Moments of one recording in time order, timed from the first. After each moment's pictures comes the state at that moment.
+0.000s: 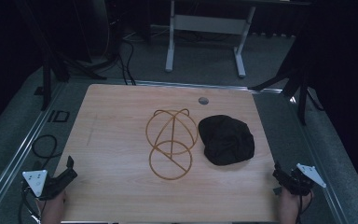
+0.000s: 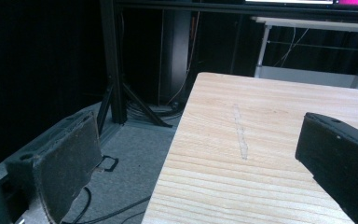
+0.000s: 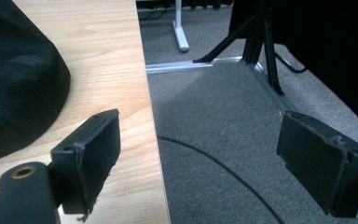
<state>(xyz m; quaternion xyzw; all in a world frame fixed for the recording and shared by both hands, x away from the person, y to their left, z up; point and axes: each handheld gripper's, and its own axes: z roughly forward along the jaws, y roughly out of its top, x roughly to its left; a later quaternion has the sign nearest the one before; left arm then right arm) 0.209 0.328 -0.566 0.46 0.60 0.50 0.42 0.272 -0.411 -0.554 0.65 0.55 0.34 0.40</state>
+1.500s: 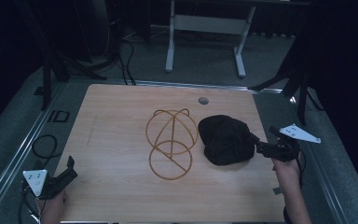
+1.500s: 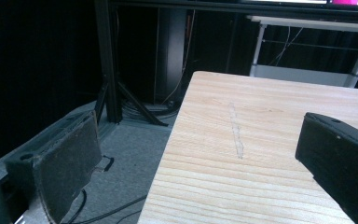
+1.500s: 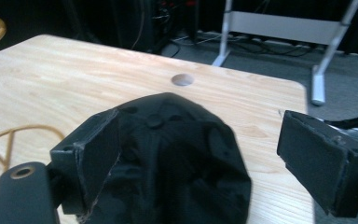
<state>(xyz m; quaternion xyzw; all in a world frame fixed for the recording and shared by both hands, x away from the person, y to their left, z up) 0.210 0.329 -0.566 0.46 0.60 0.49 0.43 0.323 -0.336 -0.430 0.45 0.71 0.47 0.29</state>
